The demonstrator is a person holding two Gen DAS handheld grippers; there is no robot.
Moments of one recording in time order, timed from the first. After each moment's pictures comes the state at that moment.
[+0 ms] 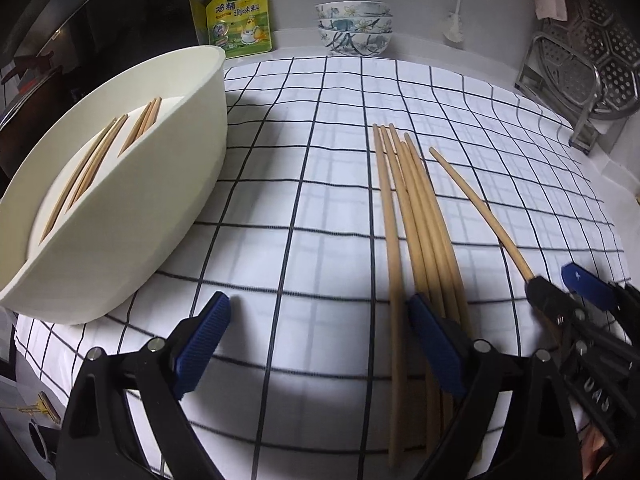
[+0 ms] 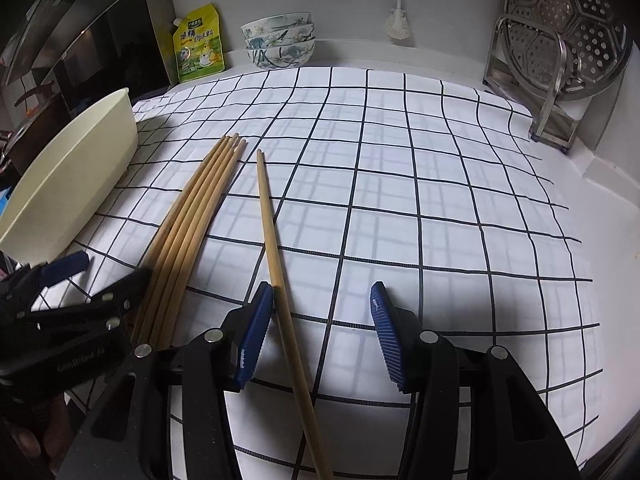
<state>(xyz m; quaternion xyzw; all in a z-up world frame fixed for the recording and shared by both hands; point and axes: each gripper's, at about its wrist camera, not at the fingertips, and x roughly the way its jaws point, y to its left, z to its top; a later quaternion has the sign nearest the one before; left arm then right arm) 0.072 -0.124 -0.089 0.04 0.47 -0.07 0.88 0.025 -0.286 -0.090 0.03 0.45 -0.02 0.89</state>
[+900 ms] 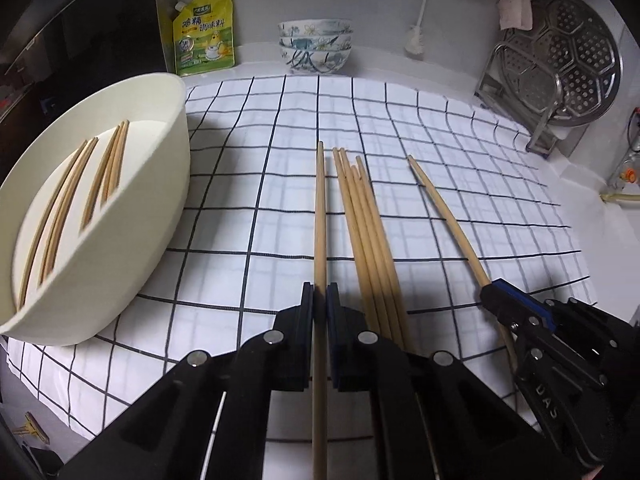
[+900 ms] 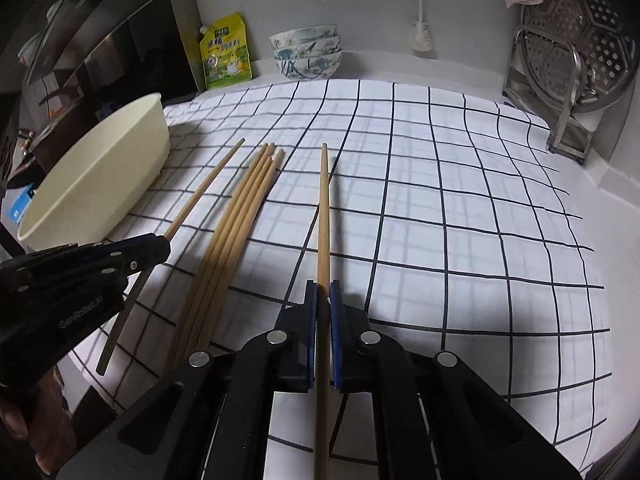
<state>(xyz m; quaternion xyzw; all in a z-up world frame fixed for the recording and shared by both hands) 0.064 -0.129 -0.058 0.03 0.46 -0.15 0.88 0.015 -0.281 -0.076 0.05 0.43 0.02 0.90</state>
